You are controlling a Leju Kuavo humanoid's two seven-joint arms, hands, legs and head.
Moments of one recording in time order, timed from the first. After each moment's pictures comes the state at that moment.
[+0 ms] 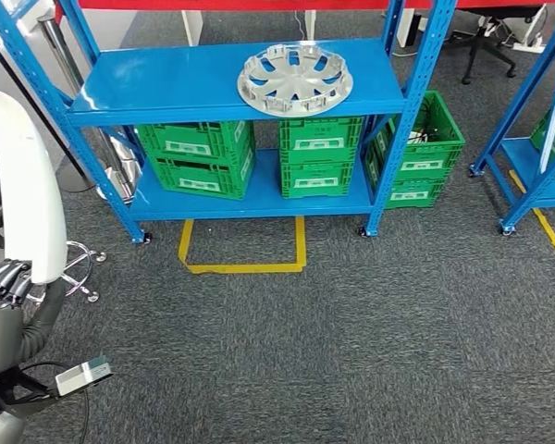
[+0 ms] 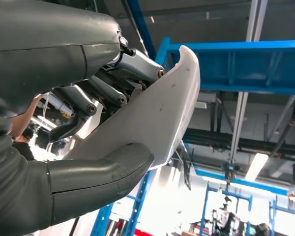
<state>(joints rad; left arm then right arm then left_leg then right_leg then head) 0.16 0.37 -0.06 -1.93 -1.20 0.68 -0.17 -0.05 0.36 -1.48 -0.52 1.32 0.07 -0.28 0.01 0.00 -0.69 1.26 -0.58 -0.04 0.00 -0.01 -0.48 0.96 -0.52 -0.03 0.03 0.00</state>
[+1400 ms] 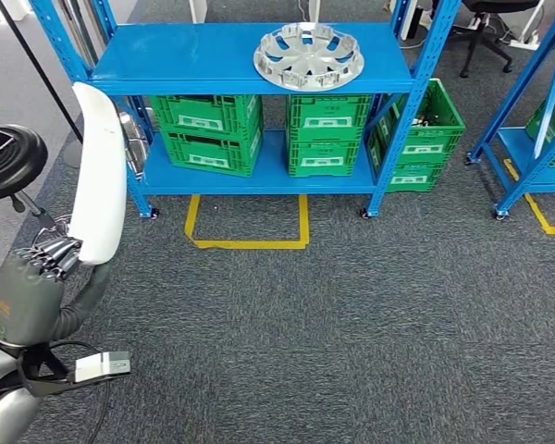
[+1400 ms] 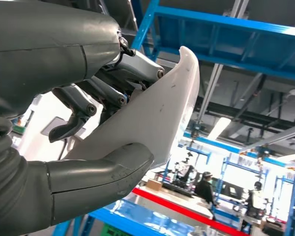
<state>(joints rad) -0.01 0.40 -0.22 -1.95 -1.04 0.45 -0.21 -0.01 0.37 -1.43 -0.51 1.17 0.08 -0.13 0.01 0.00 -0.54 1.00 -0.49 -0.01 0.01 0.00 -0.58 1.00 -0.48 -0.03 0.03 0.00</state>
